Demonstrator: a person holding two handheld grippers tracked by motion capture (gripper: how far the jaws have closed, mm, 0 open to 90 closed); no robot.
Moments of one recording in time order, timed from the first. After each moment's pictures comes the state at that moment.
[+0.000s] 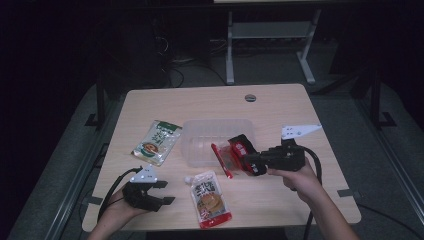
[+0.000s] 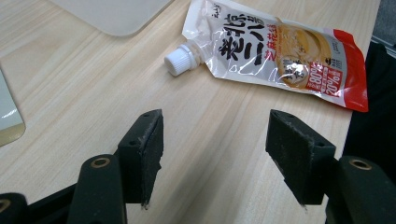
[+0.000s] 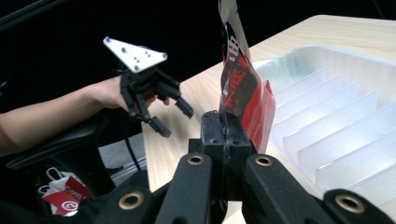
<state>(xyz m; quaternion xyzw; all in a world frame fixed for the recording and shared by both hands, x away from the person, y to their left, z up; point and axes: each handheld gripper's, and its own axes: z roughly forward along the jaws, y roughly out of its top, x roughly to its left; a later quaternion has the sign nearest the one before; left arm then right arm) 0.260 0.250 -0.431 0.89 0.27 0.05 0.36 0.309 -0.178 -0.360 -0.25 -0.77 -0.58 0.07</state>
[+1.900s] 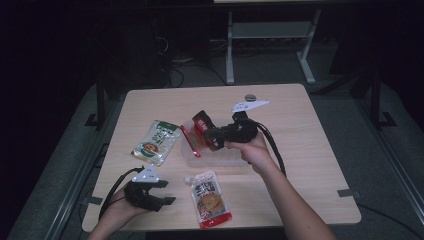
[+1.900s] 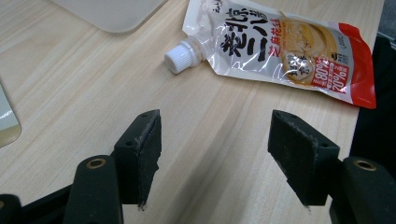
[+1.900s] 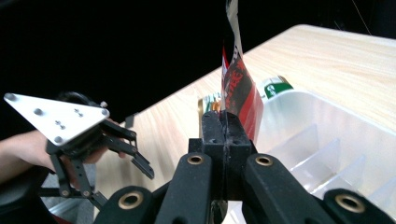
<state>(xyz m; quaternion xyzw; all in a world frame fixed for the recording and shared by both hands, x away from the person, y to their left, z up) 0.263 0.247 -0.435 0.90 0.26 0.05 0.36 0.382 -0.076 -0.355 -0.28 -0.78 -0.56 0.05</state>
